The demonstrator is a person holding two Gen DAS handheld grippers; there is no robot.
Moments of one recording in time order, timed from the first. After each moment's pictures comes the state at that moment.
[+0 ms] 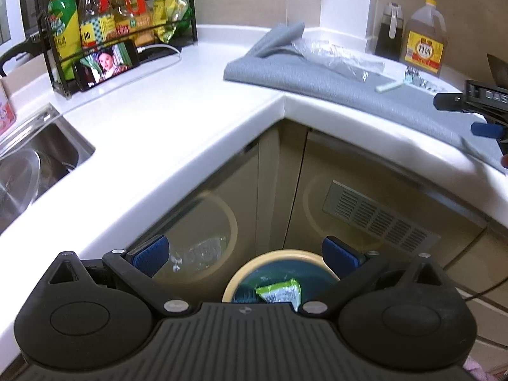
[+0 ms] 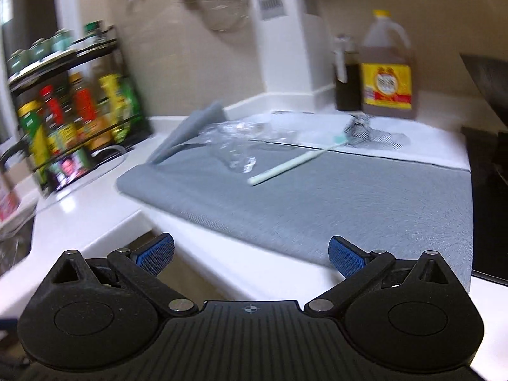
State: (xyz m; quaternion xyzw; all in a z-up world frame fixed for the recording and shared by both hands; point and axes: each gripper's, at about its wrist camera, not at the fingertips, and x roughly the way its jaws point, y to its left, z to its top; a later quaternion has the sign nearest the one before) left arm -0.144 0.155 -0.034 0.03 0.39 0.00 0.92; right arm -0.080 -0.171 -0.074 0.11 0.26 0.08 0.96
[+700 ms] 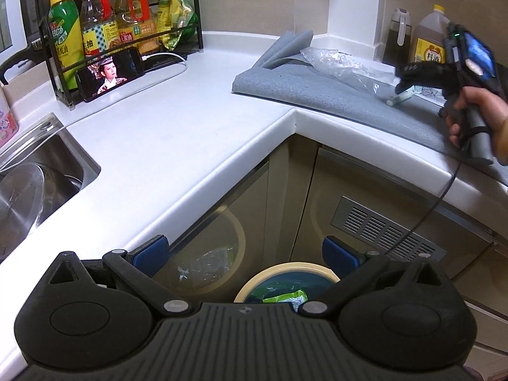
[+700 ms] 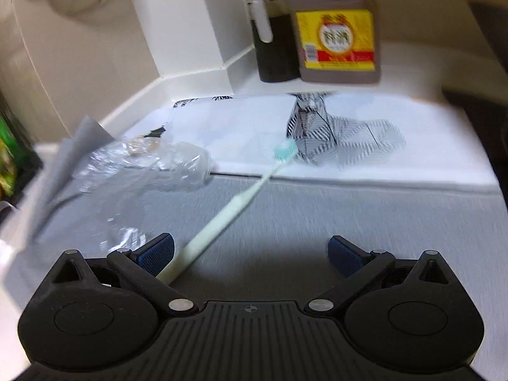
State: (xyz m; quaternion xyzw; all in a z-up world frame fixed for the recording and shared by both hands) left arm -0.124 0.164 -0.025 0.03 0.39 0.00 0.92; right arm 0.112 -0.171 -0.090 0.11 0.33 -0.06 0.93
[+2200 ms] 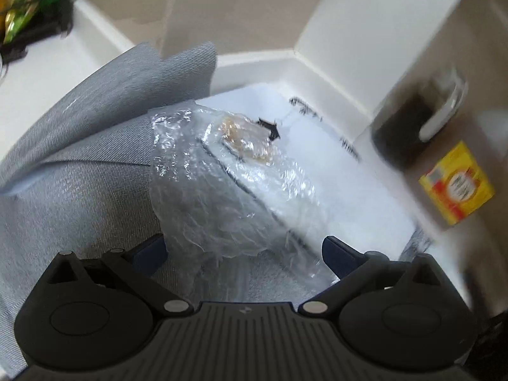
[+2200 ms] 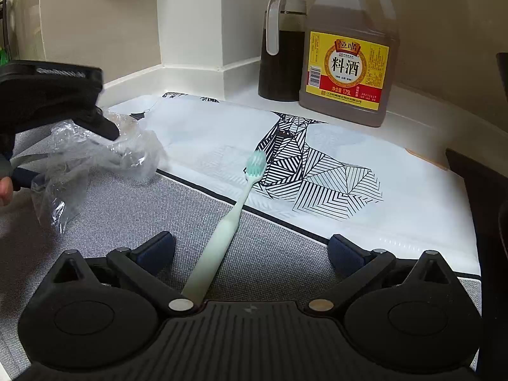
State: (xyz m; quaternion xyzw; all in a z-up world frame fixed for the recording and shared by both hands) left arm 0.273 -0.029 -0.026 -0.13 0.47 -0.03 0.87; right arm 0.112 -0.218 -0.106 0.02 0.31 -0.03 0.95
